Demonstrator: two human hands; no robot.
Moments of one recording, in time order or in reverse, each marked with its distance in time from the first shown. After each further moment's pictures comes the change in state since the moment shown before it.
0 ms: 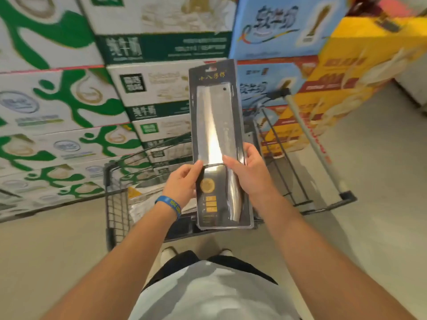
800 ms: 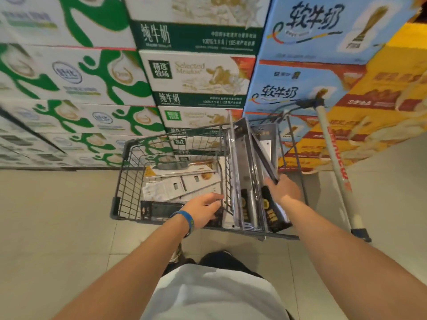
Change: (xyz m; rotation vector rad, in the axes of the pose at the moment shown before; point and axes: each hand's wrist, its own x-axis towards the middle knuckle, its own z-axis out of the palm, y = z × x) left_hand -0.022 -0.066 0.062 0.415 -0.130 -0.200; right_hand 0.106 0.117 -0.110 -0.936 -0.097 0.266
